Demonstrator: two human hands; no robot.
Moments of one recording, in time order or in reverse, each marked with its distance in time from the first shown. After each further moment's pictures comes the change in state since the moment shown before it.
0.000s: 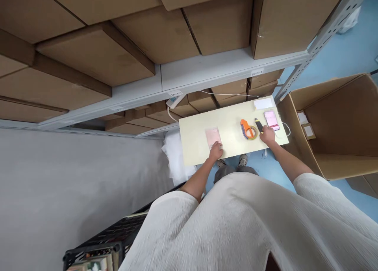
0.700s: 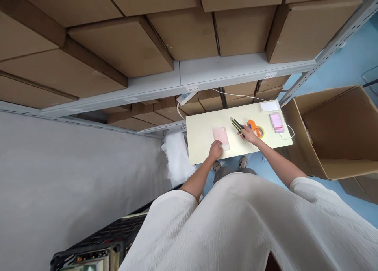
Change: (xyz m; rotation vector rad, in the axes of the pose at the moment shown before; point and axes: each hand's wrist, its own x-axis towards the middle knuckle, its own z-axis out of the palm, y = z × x) left_hand -0.007 -0.047 -0.028 0.023 0.105 0.179; right_hand -0.052 -0.185 -0.004 1.047 -0.442 -0.107
